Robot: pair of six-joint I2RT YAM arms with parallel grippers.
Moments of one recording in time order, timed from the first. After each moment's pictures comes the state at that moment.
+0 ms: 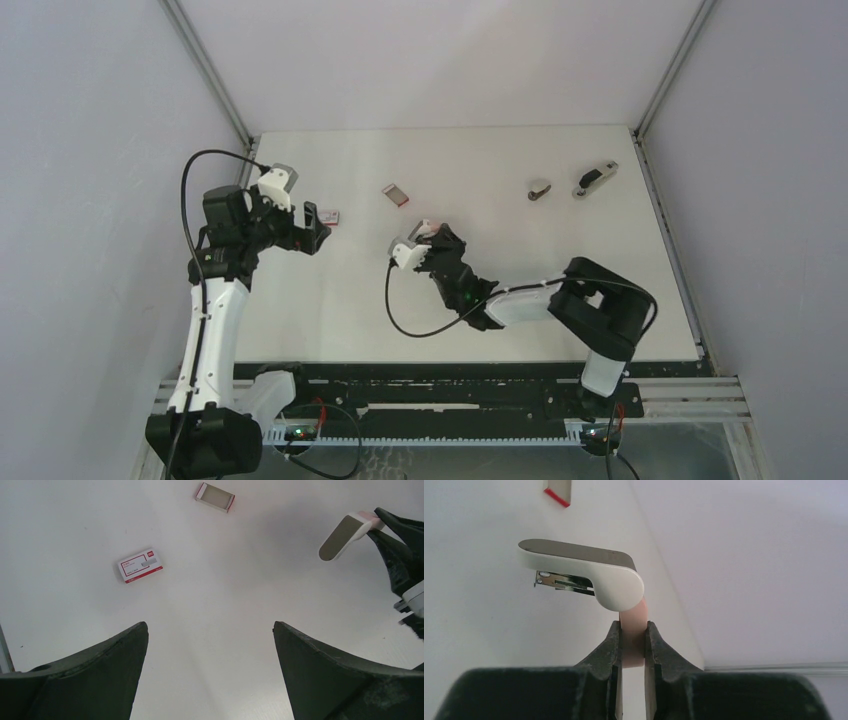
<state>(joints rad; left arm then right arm) 0.12 0.98 0.98 -0.56 0.52 0.21 1.00 1.71 0.80 0.63 0.66 -0.85</state>
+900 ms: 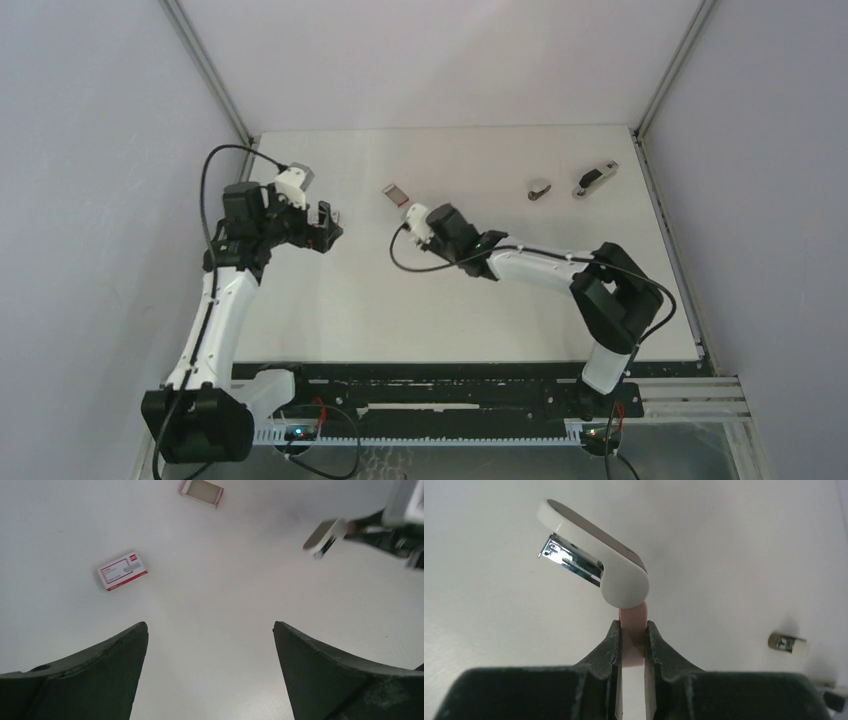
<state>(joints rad) 0.07 1.03 0.96 -0.51 0.52 0.19 0.87 1.77 1.11 -0.13 0.29 -0.42</state>
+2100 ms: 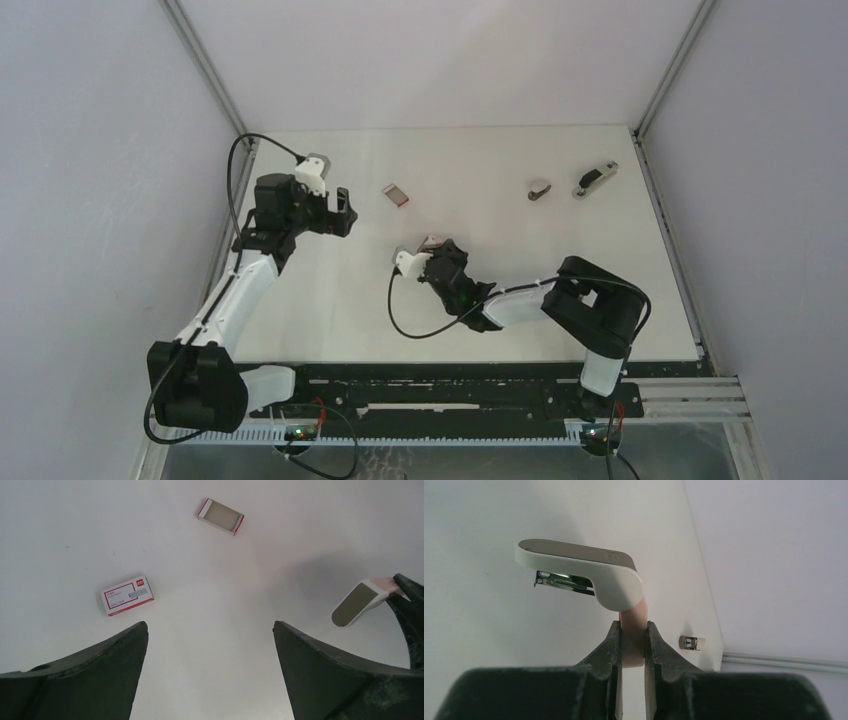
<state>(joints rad) -0.10 1.21 0.90 -0.21 0.29 0.06 1.02 1.78 0.78 0.57 0.68 -0.79</state>
